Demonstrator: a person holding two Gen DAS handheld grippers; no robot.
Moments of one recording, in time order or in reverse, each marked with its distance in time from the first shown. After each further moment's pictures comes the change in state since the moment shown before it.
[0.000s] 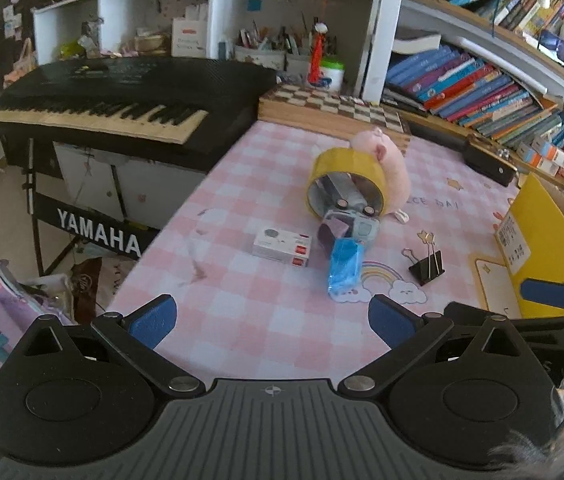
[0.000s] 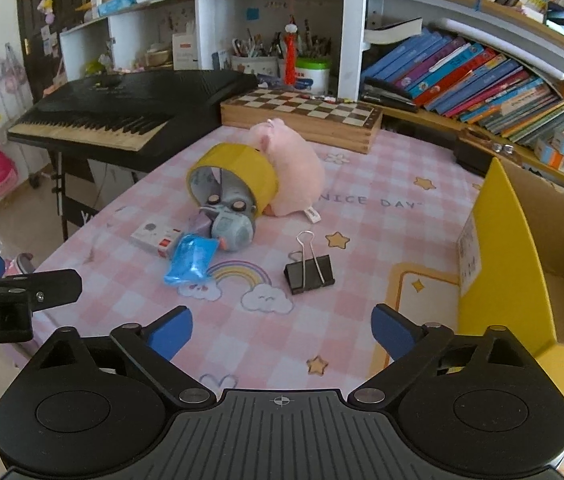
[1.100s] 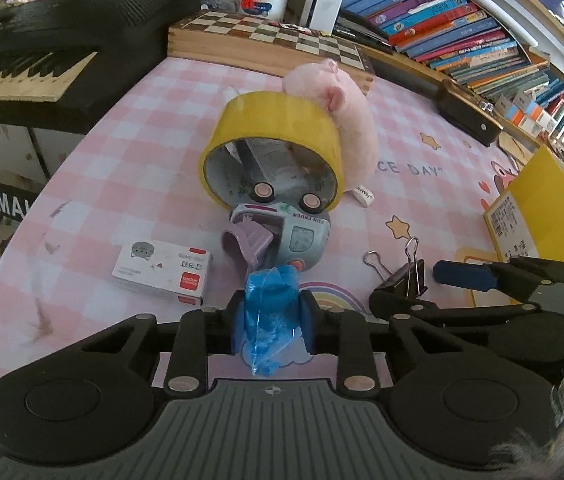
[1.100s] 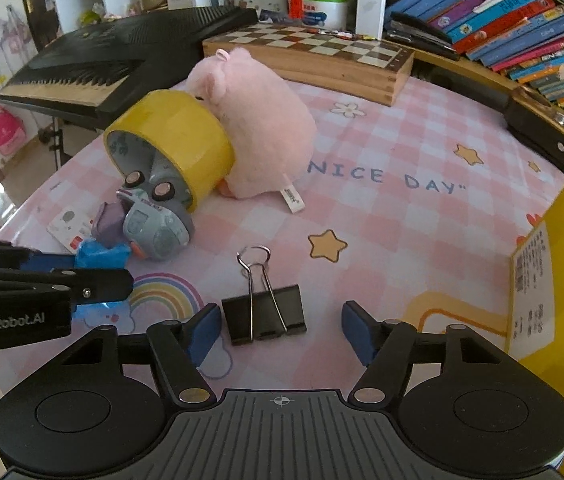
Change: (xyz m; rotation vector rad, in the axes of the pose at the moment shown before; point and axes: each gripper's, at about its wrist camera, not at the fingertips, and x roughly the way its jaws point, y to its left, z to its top) left arm 0.125 -0.046 0.040 0.028 0.186 -0.166; right arm 0.109 -0.041 0.034 -0.042 0.161 0.080
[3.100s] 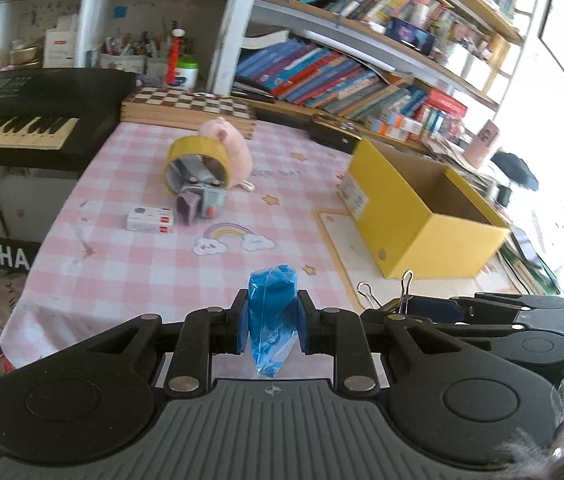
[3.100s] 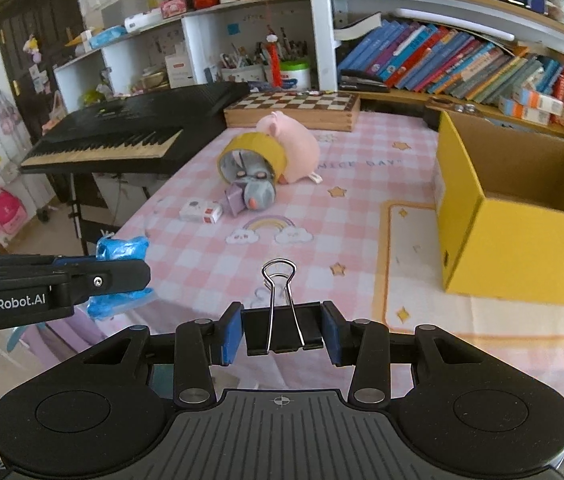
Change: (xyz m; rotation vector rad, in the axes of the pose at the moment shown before) left arm -0.194 0.013 -0.120 0.175 -0.178 -0.251; right arm -0.190 0.097 -0.126 0.230 -0.185 -0.087
